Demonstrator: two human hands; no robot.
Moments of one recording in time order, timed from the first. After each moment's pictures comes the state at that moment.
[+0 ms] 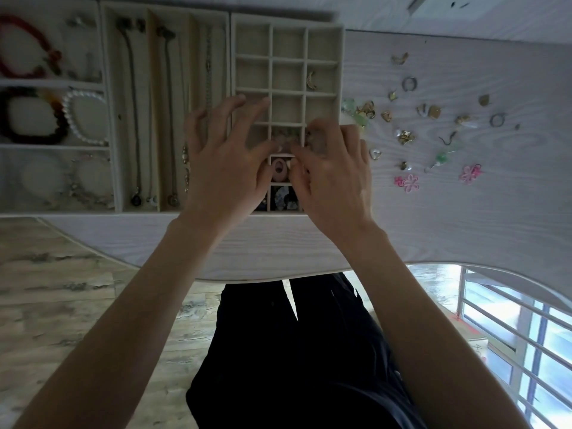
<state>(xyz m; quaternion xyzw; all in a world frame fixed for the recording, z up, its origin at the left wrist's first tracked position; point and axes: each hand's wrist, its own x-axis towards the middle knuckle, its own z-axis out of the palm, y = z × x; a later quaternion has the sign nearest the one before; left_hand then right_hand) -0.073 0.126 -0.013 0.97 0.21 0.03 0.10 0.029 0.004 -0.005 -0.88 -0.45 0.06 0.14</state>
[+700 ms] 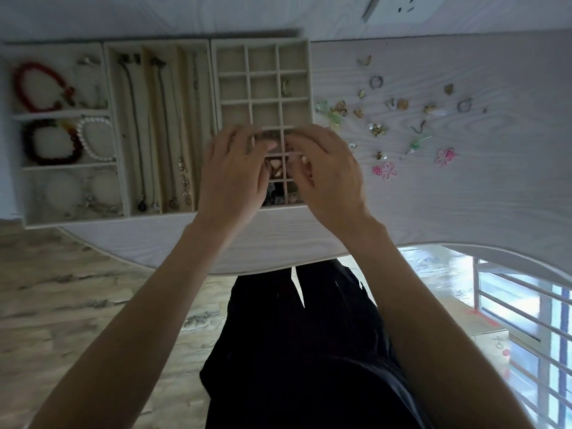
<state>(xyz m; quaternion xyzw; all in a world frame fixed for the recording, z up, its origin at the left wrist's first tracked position) -0.067 0.102 -0.005 0.96 0.20 0.08 0.16 0.034 -0.016 0.007 -0.85 -0.42 0.06 0.31</state>
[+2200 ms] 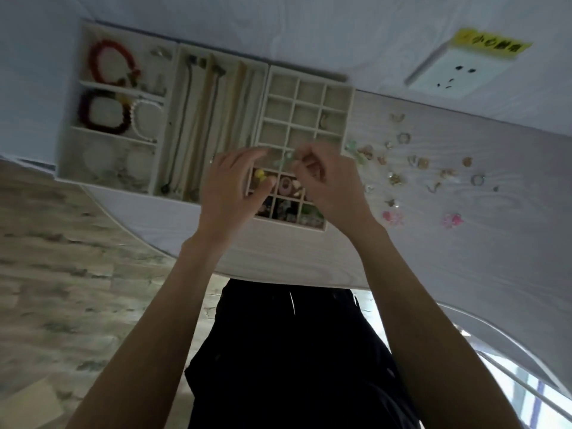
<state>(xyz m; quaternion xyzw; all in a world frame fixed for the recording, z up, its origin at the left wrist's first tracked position) -0.094 0.102 0.000 0.85 0.37 0.13 0.36 0.054 0.015 0.023 -0.76 -0.41 0.31 0.39</state>
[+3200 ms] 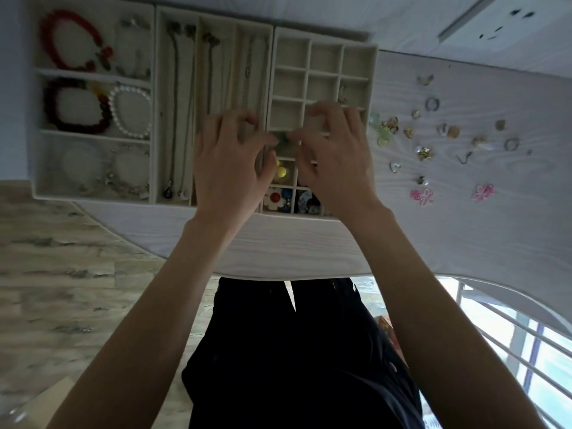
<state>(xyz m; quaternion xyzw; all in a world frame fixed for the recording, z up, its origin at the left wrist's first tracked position) -0.091 0.139 -0.014 0.92 0.34 0.11 0.19 0.036 0.045 -0.007 -0.84 -0.51 0.07 0.20</state>
